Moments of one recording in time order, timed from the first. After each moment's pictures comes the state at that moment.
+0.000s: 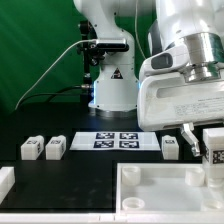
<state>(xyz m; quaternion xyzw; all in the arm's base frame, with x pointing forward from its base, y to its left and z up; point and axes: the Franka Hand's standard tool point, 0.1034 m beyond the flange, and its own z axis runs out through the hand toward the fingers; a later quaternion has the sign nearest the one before) 0.607 0.121 0.097 -0.95 -0.02 -0.29 0.05</state>
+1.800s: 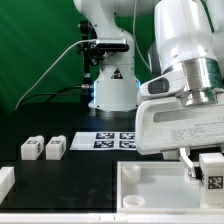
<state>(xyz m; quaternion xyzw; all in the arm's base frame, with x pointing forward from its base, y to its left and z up) 0.608 0.120 0.060 -0.96 0.01 -0.29 0.04</state>
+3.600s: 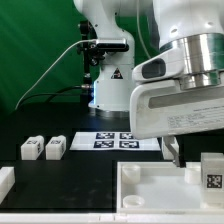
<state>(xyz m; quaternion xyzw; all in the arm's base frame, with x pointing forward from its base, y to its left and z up) 0.628 0.112 0.094 -0.99 0.03 -0.10 0.08</state>
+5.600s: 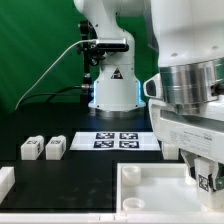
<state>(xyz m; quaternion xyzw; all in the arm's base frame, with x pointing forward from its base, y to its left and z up) 0.632 0.105 0.064 -0.81 0.58 0.01 0.10</state>
